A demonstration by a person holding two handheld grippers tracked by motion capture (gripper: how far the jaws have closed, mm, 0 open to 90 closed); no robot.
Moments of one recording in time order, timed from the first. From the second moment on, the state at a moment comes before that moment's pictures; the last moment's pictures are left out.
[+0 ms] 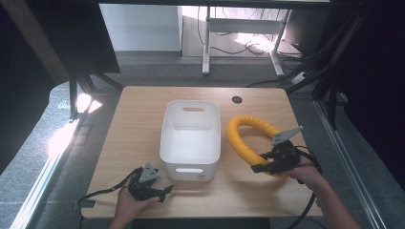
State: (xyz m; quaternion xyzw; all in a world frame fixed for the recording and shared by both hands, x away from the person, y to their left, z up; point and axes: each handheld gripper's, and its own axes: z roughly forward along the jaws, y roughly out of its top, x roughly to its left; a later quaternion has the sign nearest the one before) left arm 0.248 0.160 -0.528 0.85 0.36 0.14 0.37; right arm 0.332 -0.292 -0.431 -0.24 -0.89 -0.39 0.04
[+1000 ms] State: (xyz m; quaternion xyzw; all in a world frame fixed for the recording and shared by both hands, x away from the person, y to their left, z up) left arm 0.249 0.160 -0.528 0.85 0.36 0.14 0.36; right arm 0.335 -0.312 -0.412 -0.28 -0.83 -0.48 0.01
